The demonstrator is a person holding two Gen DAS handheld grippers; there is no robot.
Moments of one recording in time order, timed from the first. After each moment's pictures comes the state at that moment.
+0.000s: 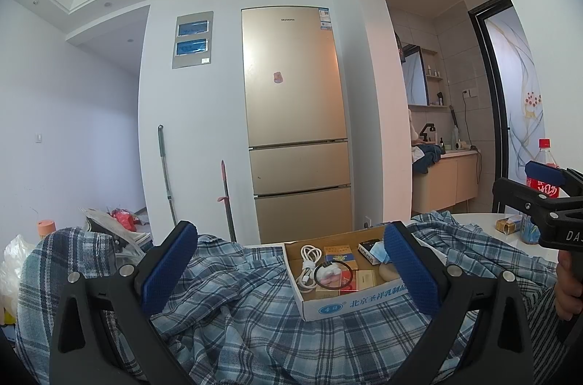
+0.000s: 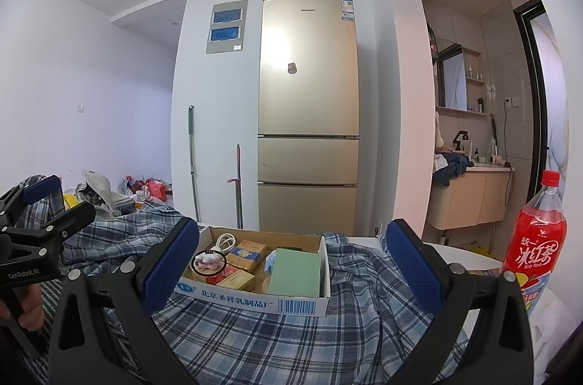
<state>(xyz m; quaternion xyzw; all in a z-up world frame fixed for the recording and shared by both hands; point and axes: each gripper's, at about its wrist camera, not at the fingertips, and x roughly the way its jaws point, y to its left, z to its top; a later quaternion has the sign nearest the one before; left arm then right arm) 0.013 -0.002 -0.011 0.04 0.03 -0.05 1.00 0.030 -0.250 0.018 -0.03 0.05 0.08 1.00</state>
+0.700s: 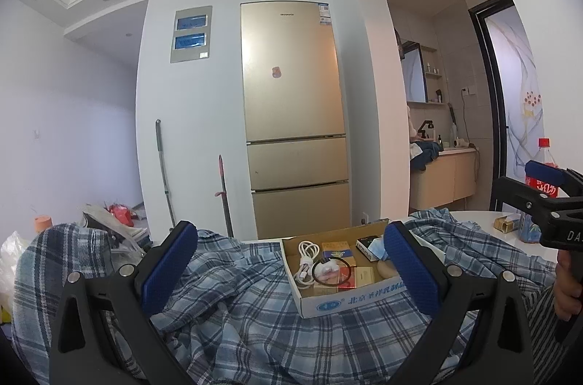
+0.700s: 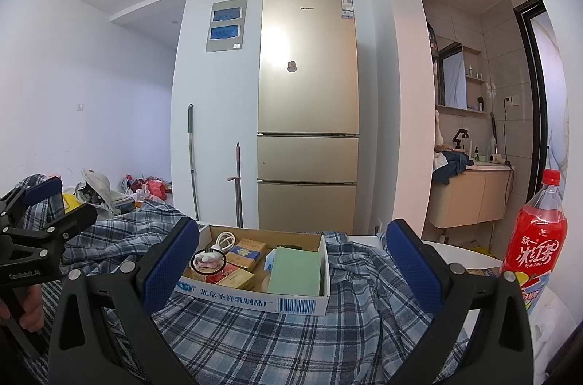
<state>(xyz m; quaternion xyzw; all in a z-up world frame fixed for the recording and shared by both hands) 0.015 0.001 -0.012 0.03 0.04 -0.05 1.00 0.030 -0.249 0.015 -0.03 0.05 0.08 1.00</state>
